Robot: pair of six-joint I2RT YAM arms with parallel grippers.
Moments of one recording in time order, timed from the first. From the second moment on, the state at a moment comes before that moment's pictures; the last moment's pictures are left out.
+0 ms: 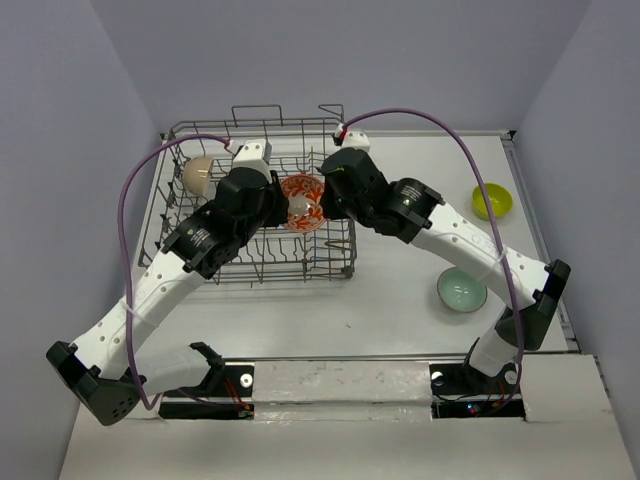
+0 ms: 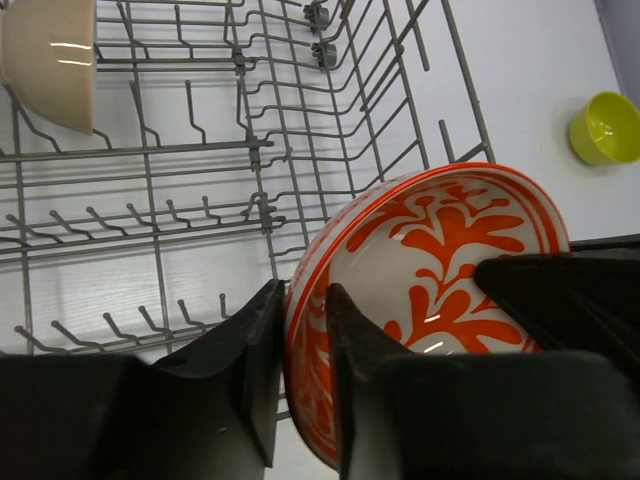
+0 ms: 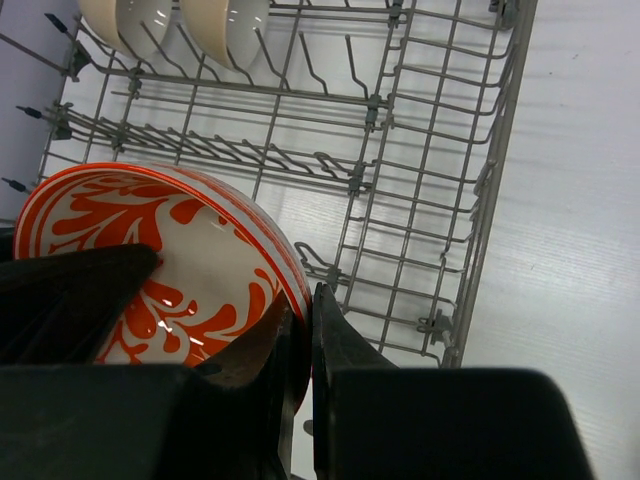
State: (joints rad) left arm -0.69 1.12 1.27 -0.62 -0.30 -0.49; right arm 0.96 1.64 1.83 -0.80 0.46 0.62
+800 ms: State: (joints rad) left arm -0.68 1.05 1.27 -0.76 -0.61 -0.48; right arm 0.98 1.57 1.79 -0.75 0.50 0.58
